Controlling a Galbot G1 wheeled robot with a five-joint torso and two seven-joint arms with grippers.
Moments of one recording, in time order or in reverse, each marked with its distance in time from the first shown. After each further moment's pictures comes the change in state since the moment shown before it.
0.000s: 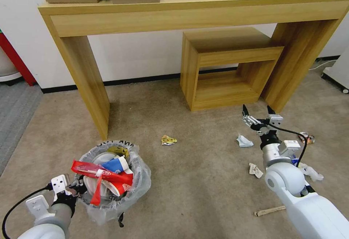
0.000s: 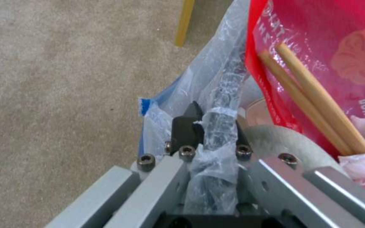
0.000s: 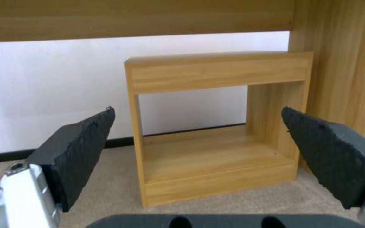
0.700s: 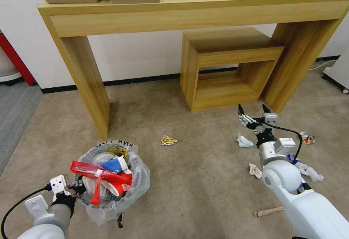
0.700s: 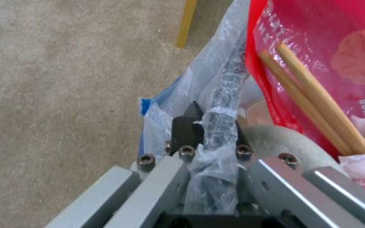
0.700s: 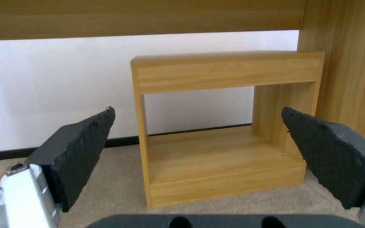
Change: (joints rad) left arm 0.004 -0.013 -0.003 -0.003 0.004 0.002 -0.004; right arm 0.020 -0.005 -0.019 -0.001 0.002 -0.014 -0.007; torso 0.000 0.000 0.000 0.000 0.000
